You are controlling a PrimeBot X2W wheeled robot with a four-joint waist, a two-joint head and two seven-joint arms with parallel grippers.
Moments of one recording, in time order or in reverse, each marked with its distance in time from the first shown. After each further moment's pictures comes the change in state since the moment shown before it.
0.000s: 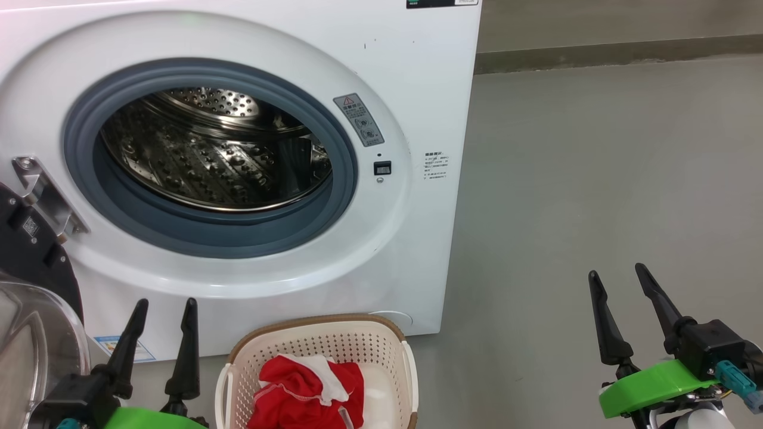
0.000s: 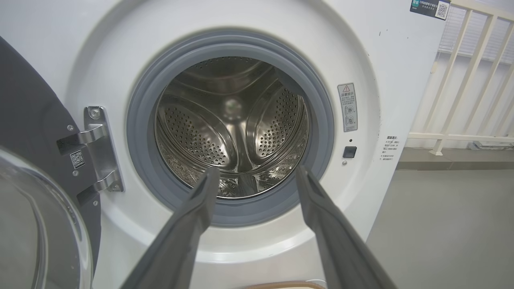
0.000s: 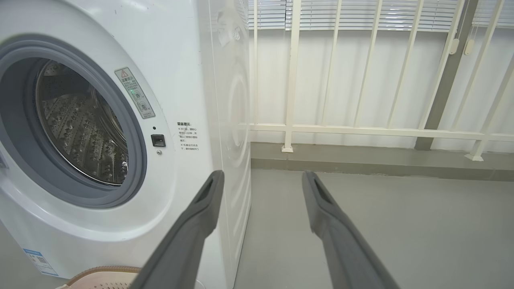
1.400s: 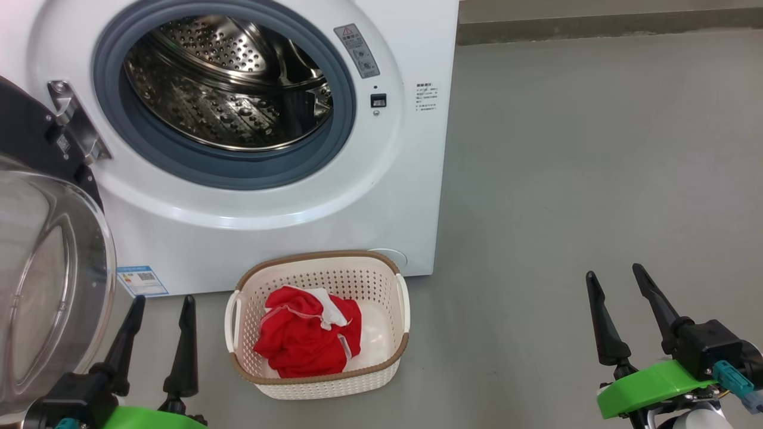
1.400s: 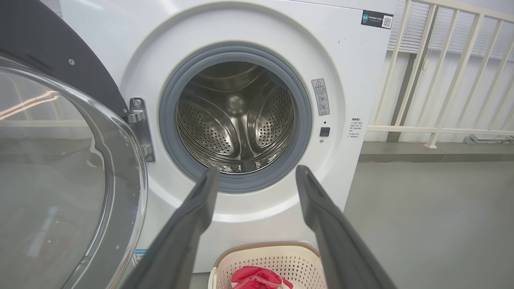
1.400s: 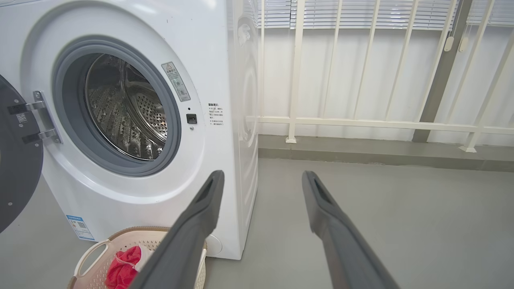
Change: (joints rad) left arm 0.000 -0.002 0.004 -0.013 0.024 0.000 0.000; right arm -0.001 0.000 0.006 0.001 0.001 0.000 0.000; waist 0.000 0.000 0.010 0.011
